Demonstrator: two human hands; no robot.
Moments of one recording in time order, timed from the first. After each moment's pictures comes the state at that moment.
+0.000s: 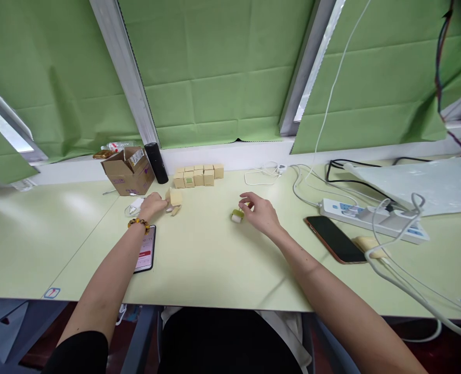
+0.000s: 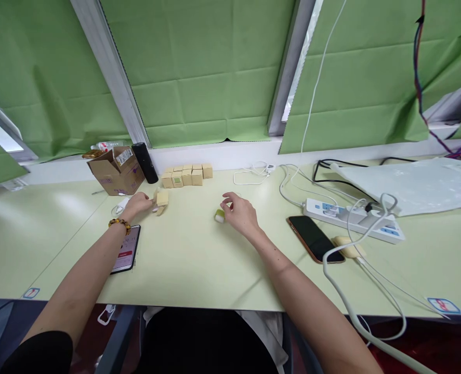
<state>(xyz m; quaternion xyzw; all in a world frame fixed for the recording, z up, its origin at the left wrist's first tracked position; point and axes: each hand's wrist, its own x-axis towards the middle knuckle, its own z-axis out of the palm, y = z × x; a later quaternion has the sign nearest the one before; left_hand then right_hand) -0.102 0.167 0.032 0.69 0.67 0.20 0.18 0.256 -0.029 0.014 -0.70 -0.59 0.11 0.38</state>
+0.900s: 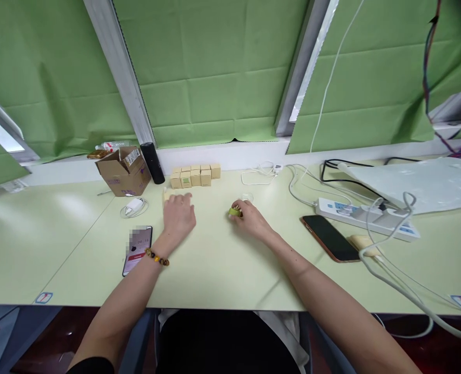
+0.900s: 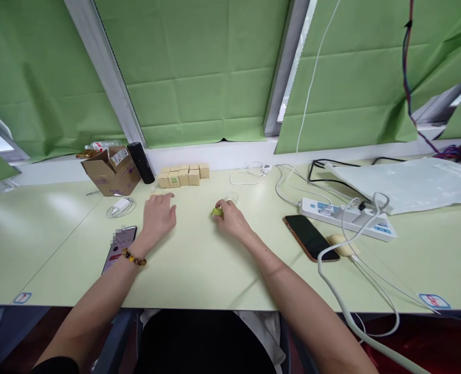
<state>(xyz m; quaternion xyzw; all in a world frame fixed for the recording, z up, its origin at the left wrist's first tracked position) -0.011 0.036 0.035 0.83 0.49 0.22 -0.12 0.252 -0.024 -0.013 -0.68 -0.65 0.14 0.31</state>
